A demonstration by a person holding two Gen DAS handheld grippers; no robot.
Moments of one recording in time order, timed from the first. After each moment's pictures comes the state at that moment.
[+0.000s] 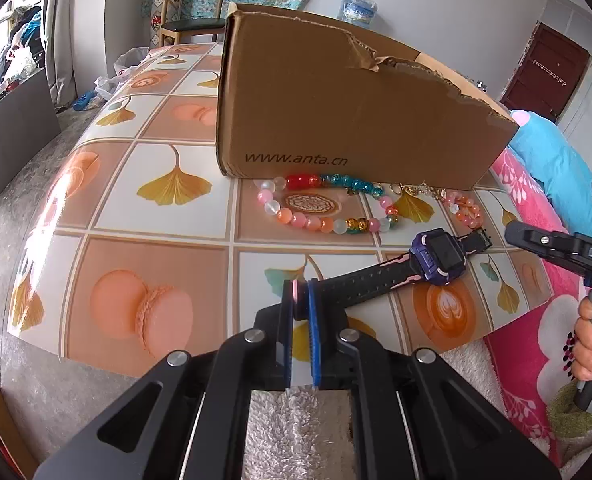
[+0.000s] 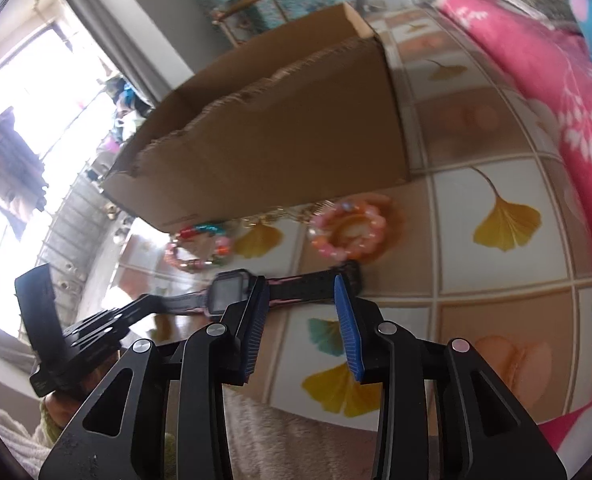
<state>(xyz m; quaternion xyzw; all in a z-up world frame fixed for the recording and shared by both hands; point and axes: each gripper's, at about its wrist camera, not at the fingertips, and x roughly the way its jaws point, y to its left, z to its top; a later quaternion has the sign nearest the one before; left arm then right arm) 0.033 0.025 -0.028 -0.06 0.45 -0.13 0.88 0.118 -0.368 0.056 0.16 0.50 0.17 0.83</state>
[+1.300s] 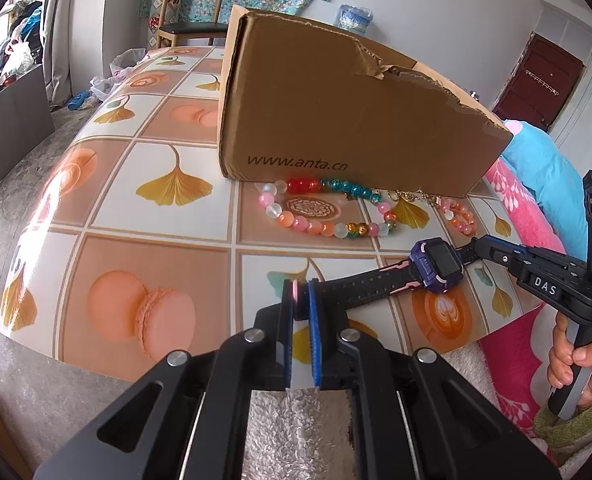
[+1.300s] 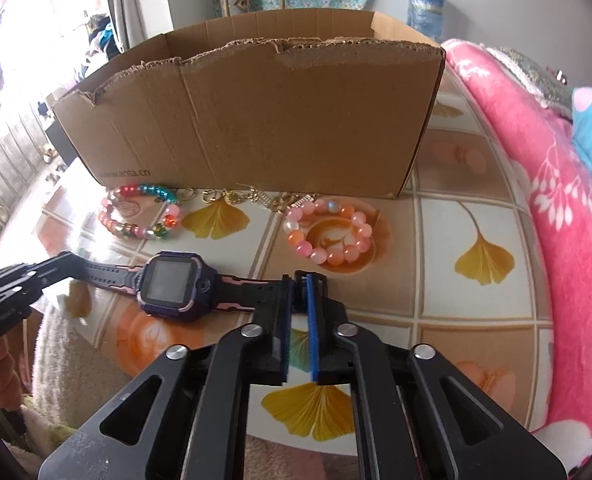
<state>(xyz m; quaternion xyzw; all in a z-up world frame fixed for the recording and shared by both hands) 0.031 0.028 -0.030 -0.08 0.44 -0.15 0.88 0.112 -0.314 0.054 -0.03 0.48 0.10 0.87</state>
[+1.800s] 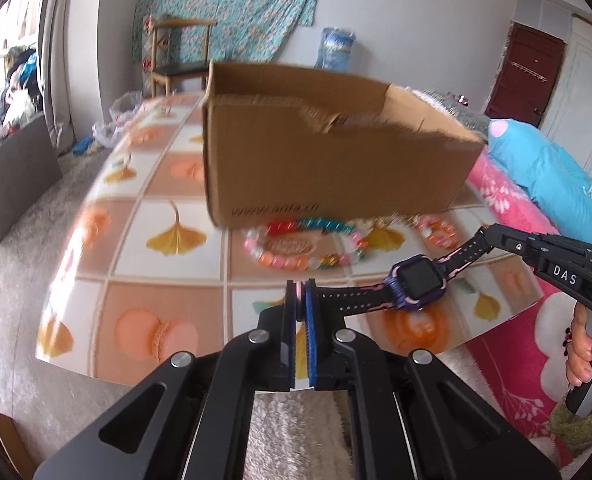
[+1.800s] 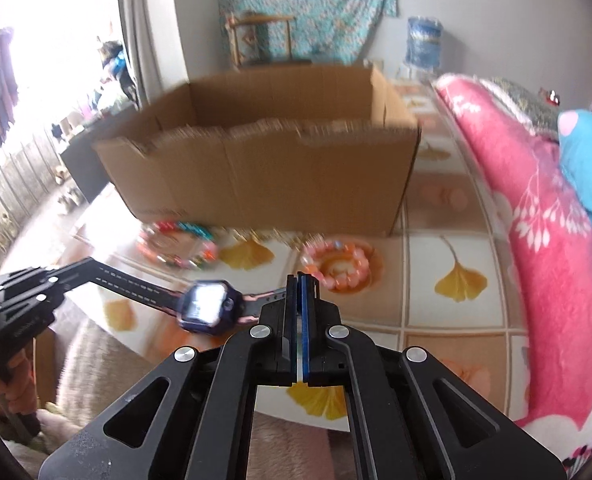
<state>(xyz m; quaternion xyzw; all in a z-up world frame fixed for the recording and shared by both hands) 0.010 0.009 0.014 -0.02 0.38 -0.14 0.91 0.070 -0.312 0.103 -0.01 0.42 0.12 0.90</state>
